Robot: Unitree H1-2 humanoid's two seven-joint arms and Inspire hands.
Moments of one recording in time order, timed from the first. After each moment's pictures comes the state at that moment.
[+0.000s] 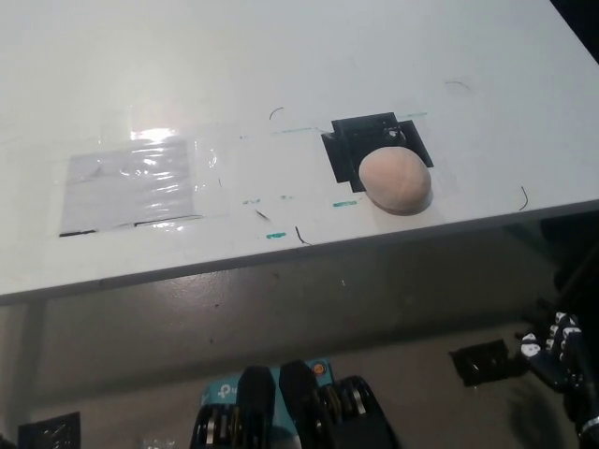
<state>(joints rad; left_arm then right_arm) -0.02 0.44 0.35 0.53 -0.35 -0.02 -0.35 -0.10 -0.15 -0.12 0.07 0.01 0.29 -0.01</state>
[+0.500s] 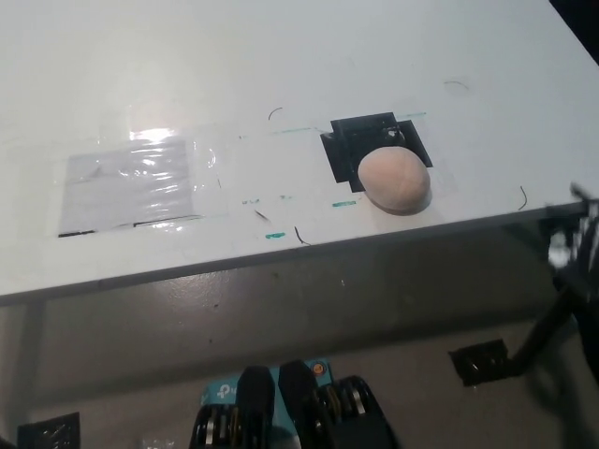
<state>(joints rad) -0.02 0.44 0.36 0.52 -0.36 -0.01 -0.36 -0.28 -0.25 -0.11 -0.14 0.03 0.34 0.03</state>
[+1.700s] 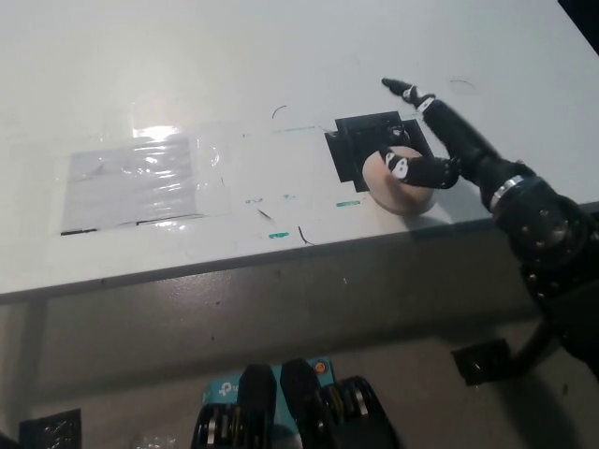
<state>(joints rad) -0.02 0.44 0.36 0.52 -0.37 -0.01 -0.36 -0.75 -0.33 0.37 0.18 -0.24 0.34 0.18</state>
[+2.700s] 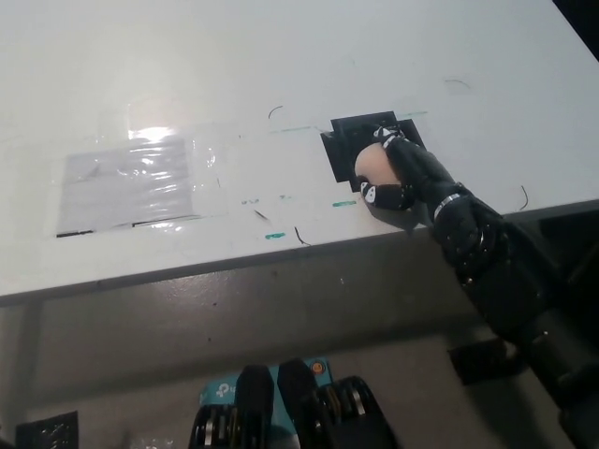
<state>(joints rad) -0.04 0.44 0.36 0.53 -0.37 -0.02 -0.36 -0.89 -0.16 0.42 0.86 -0.40 0.03 0.01</state>
